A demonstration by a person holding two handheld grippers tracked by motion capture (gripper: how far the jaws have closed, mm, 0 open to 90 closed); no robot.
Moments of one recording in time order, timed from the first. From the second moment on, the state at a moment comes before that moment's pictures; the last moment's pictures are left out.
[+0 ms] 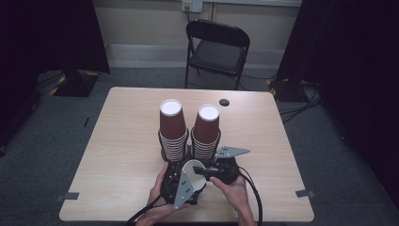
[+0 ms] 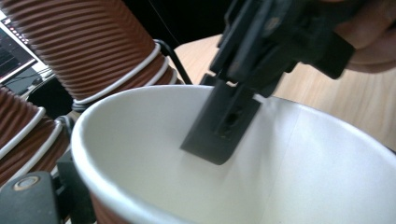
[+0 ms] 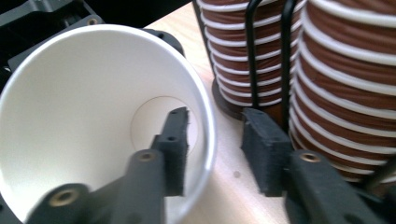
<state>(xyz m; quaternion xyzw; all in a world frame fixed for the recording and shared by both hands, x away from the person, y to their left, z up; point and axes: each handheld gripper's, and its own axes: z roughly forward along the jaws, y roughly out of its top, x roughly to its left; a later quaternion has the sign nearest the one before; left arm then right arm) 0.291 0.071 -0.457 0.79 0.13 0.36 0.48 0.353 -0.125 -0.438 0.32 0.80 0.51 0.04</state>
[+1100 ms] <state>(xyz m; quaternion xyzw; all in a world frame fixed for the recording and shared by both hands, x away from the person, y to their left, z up) 0.310 0.146 -0.451 0.71 0.28 0.28 0.58 0.327 -0.175 -0.451 0.38 0.70 0.57 0.21</state>
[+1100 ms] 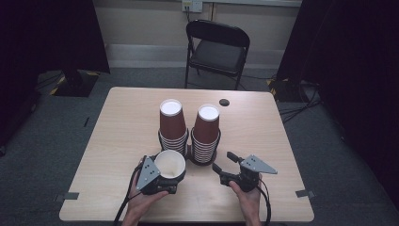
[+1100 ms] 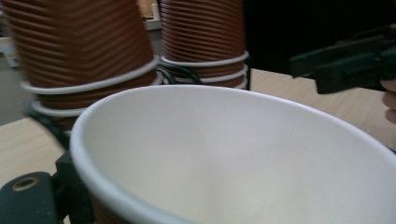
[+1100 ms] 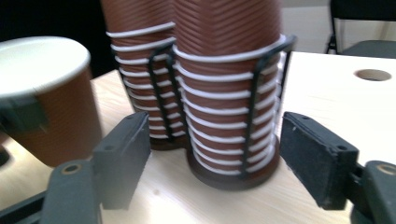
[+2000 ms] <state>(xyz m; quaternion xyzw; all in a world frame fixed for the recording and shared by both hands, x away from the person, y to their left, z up) 0.354 0.221 -0.442 0.65 0.40 0.33 0.56 0.313 -0.216 -0.484 0.42 0.66 0.55 0.29</state>
